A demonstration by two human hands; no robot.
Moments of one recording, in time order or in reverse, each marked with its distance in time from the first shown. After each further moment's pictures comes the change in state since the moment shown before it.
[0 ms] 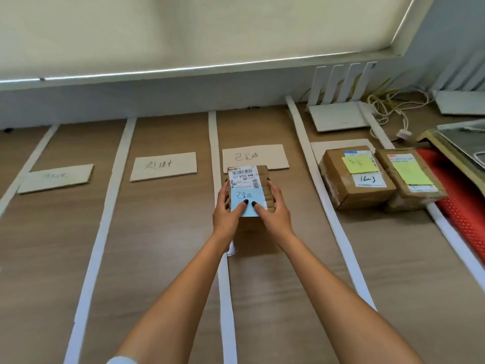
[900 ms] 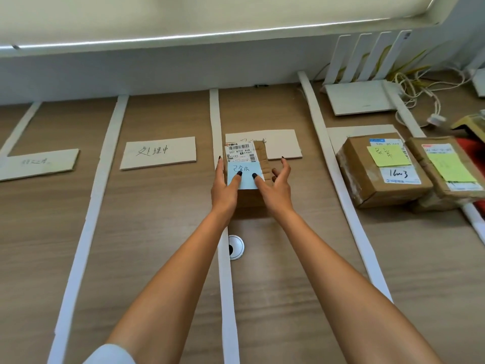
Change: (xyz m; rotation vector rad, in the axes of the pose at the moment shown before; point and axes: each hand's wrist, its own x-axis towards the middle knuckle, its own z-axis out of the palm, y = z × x) left_hand 0.077 -0.012 0.003 0.068 0.100 -0.030; right_hand 0.078 0.018 0.031 -0.017 0.050 0.067
